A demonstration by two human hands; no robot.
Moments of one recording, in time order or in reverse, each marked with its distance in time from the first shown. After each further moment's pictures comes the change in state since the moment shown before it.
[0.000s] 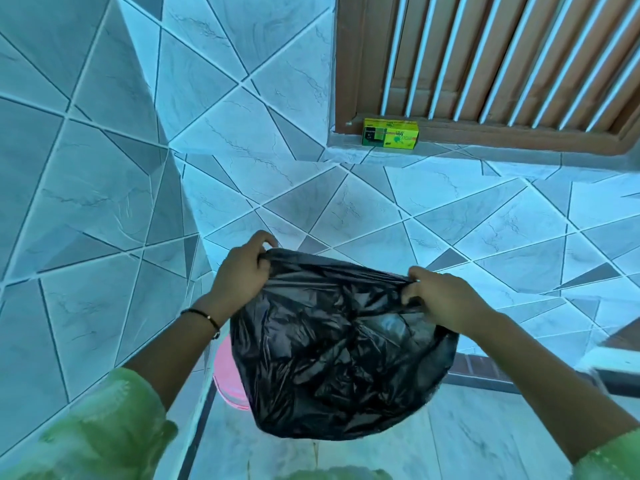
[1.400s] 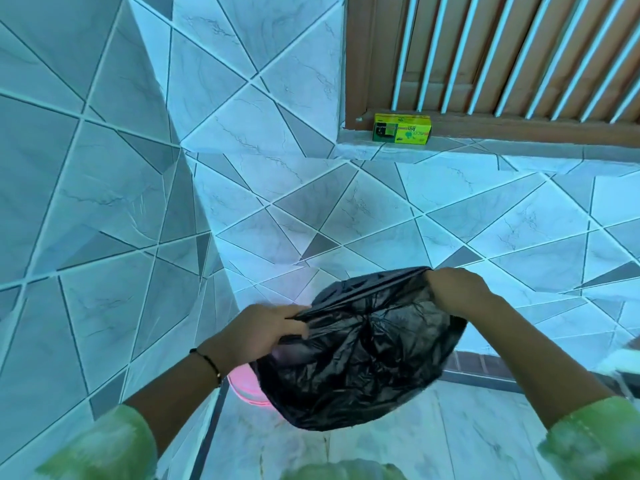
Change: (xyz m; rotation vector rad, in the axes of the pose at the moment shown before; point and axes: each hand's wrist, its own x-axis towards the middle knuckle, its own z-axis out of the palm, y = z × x) left_hand -0.063 -0.022 0.022 0.460 -0.412 0.547; right_hand 0.028 0.009 0.010 -0.106 -0.181 0.266
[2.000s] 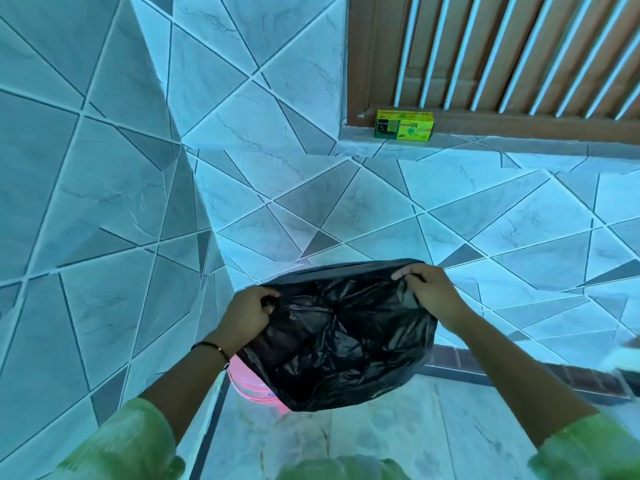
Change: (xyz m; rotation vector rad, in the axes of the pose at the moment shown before) left_hand 0.010 -0.030 0.023 -0.417 0.125 -0.751; right_hand 0.004 -0.030 0.025 1.247 0.199 -0.040
